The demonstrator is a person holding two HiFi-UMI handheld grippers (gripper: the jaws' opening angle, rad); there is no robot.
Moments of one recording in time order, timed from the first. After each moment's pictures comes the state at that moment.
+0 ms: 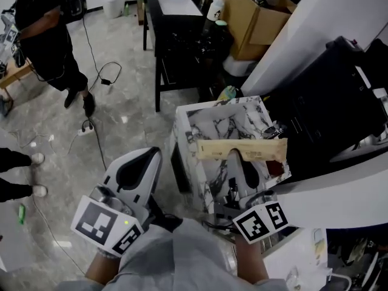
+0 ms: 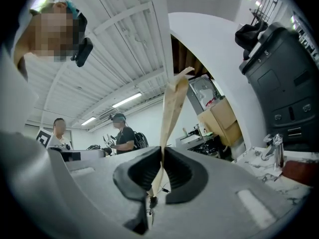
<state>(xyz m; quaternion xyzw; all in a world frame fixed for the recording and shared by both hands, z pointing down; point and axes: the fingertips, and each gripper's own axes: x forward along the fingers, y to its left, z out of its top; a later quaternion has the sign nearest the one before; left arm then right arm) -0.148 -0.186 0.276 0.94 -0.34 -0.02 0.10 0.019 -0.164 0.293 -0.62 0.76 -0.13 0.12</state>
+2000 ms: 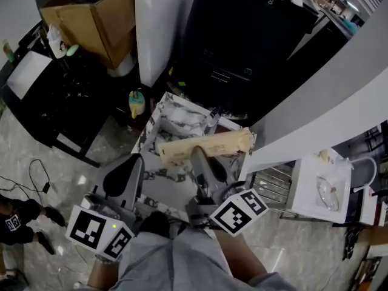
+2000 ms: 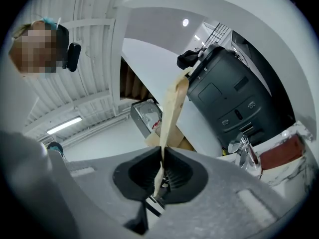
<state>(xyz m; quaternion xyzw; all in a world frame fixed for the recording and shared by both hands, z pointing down) 0.112 -0.378 0.299 0.99 0.03 0.06 0.12 0.200 -0.278 0.325 -0.82 0.49 -0.15 0.27</state>
